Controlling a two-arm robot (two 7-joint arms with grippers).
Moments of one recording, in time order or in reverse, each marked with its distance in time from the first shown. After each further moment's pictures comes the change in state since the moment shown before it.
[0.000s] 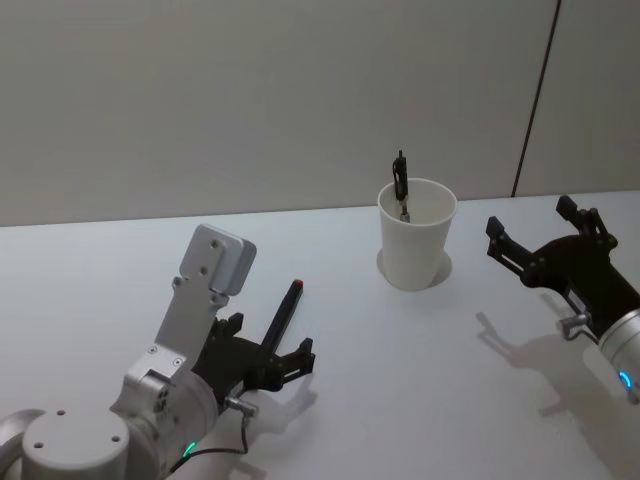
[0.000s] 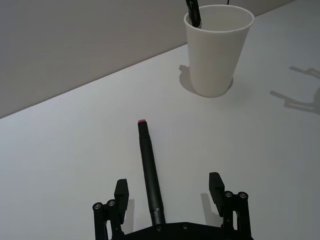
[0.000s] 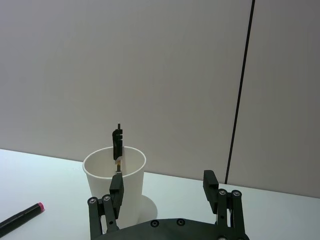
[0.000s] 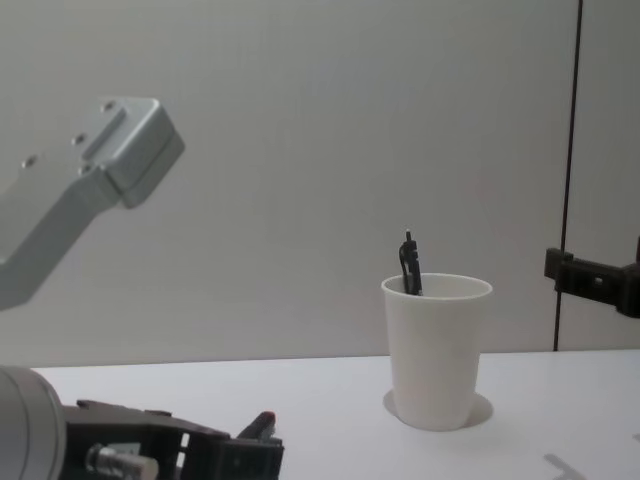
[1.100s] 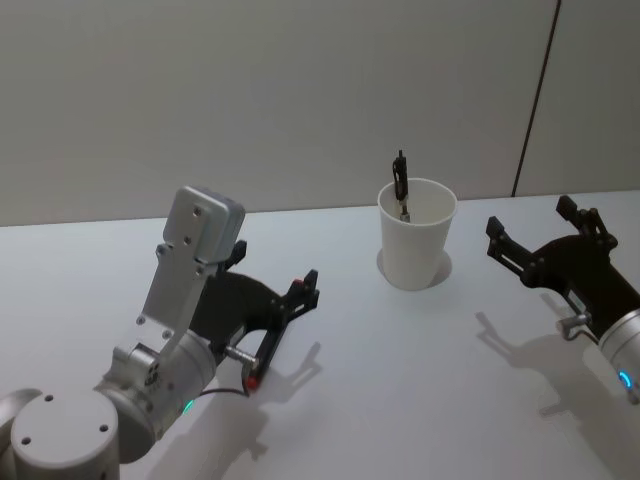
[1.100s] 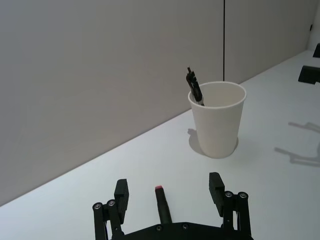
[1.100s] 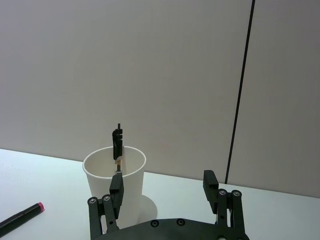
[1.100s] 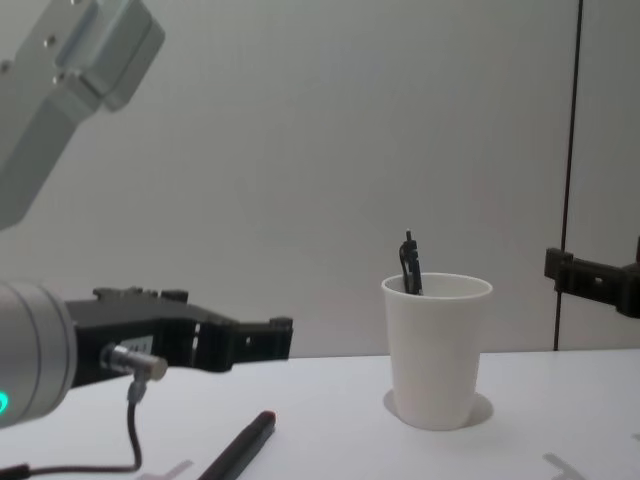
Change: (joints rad) left arm -0.049 0.022 0.012 0.043 0.094 -0.255 -0.060; right arm 0.000 0.000 0.000 0.000 0.000 0.000 0.000
